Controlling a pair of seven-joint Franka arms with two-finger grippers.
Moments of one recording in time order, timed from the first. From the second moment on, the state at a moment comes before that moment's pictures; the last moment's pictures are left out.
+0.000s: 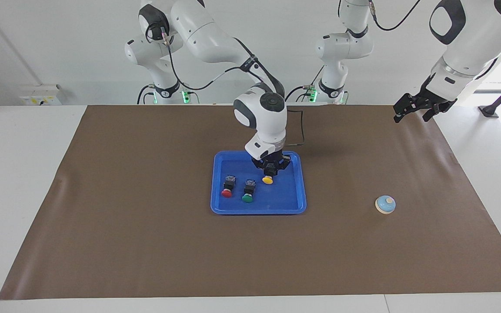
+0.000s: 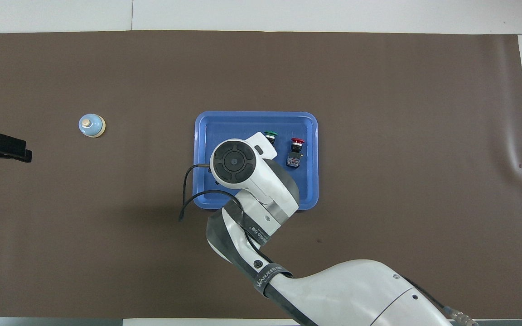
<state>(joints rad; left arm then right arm) 0.01 -0.05 0.01 -1.70 -0.02 1.57 0.03 0.65 0.54 0.08 -1.64 -0.04 2.26 0.88</state>
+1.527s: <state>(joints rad) 0.01 -0.05 0.01 -1.70 -0.02 1.57 0.03 0.16 0.27 0.06 -1.54 -0.02 1.80 0.29</state>
